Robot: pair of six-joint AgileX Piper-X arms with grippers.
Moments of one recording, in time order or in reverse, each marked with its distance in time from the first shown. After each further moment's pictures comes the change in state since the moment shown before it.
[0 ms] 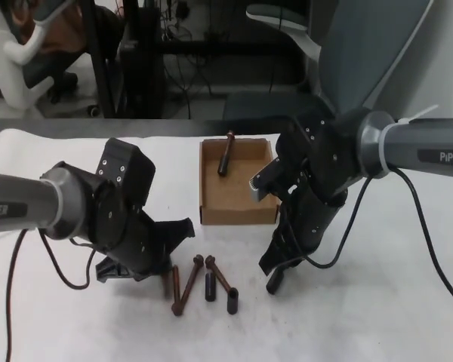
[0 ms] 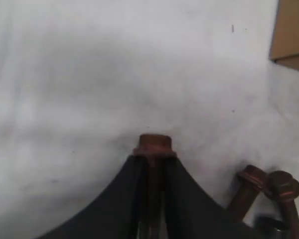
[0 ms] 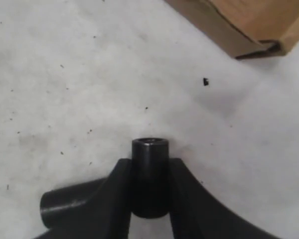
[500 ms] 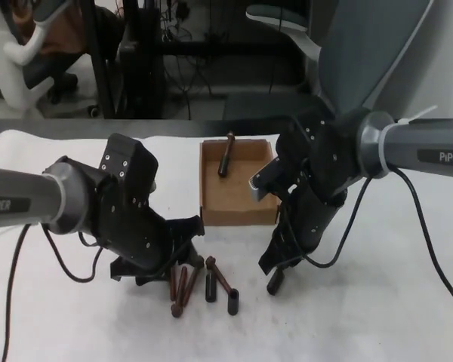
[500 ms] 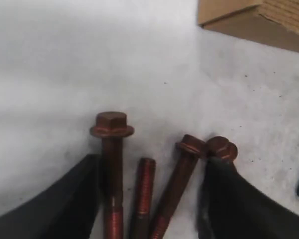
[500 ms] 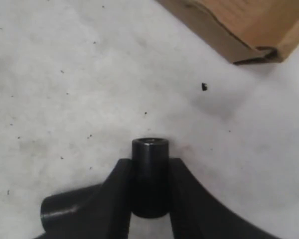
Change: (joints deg) left arm -0.2 0.1 -0.7 1.9 7.1 2.7; right arm 0.0 0.0 0.0 -0.4 0.0 0.0
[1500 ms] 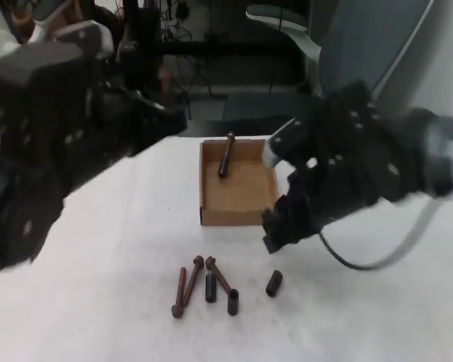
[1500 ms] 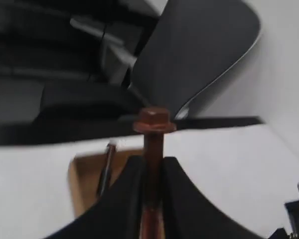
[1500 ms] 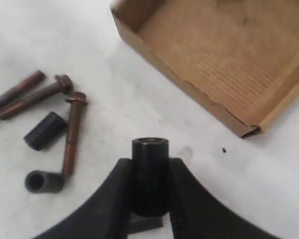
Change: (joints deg) left arm 0.9 -28.2 11.7 -39.8 -3.1 16.7; right arm 0.0 -17.8 15.8 -20.6 -11.7 0.0
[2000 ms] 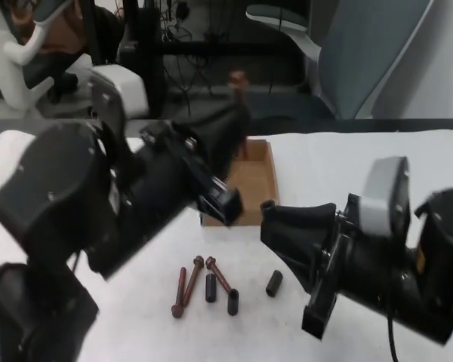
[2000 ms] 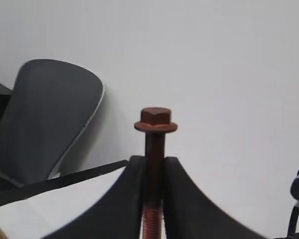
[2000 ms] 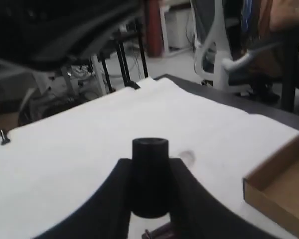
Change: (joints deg) left arm -17.4 -1.2 10.3 -28.4 2.1 -0.6; right arm 9.5 -26.3 35.7 -56.4 -5.7 18.1
